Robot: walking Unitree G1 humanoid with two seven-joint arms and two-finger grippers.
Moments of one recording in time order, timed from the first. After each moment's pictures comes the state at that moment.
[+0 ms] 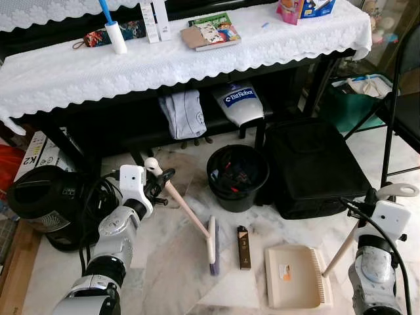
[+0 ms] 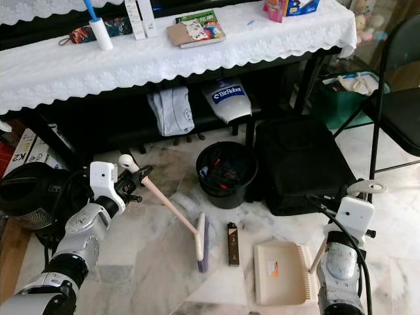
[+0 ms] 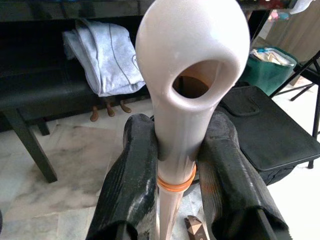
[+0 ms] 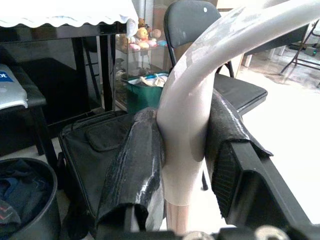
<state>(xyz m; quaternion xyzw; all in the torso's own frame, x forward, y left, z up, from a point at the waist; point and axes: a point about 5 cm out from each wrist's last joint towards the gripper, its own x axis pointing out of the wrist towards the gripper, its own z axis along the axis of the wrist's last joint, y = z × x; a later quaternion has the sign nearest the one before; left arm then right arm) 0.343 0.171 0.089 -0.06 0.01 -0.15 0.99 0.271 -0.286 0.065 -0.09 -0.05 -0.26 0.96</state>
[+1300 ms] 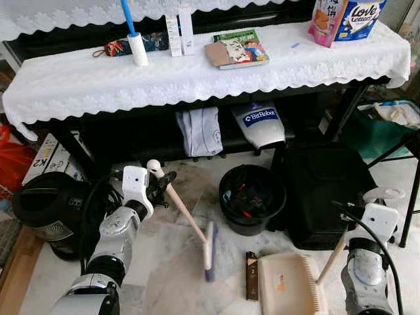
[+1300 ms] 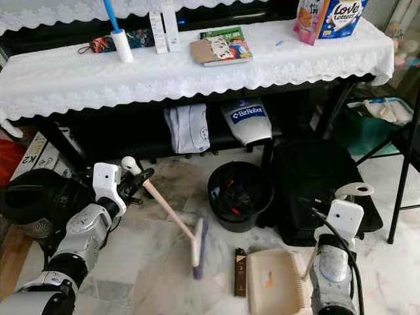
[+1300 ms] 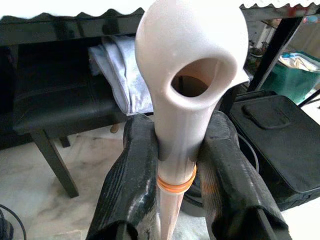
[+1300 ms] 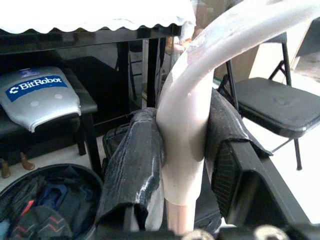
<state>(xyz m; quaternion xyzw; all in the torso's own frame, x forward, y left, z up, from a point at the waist) 0.343 0.168 0.086 -0.03 0.02 -0.16 0.99 0.270 -0.270 0.053 -0.06 -0.02 -0.23 0.97</state>
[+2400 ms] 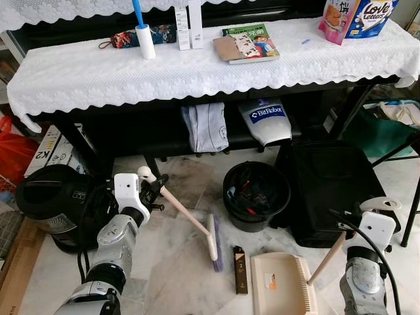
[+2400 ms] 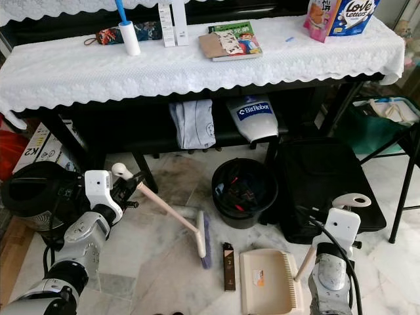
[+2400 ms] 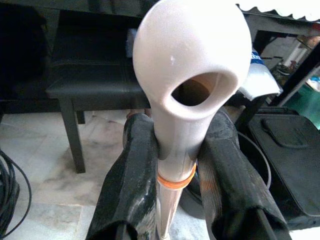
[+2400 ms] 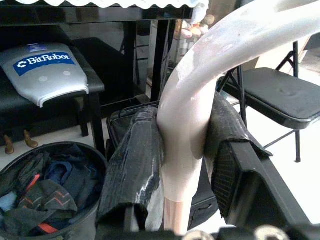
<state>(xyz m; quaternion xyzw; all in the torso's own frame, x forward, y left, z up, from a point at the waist) 0.334 0.179 0.073 -0.09 0.02 -0.10 0.99 0.261 -0.270 0.042 -0.07 0.00 -0.23 0.97</state>
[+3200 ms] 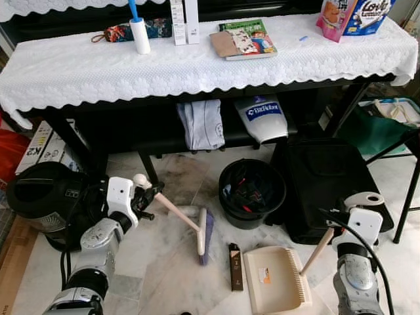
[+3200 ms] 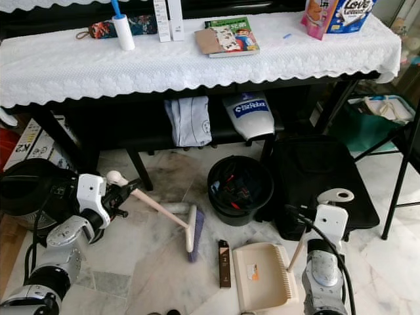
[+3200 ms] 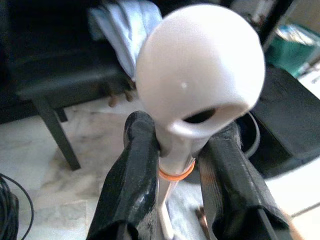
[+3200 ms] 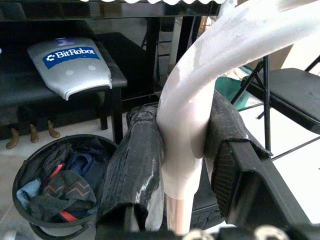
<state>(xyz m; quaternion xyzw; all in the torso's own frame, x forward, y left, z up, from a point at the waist) 0.318 0.202 0.067 0.01 0.06 -0.20 0.98 0.271 -0.255 0.041 -0.06 0.00 -0.17 0.98</state>
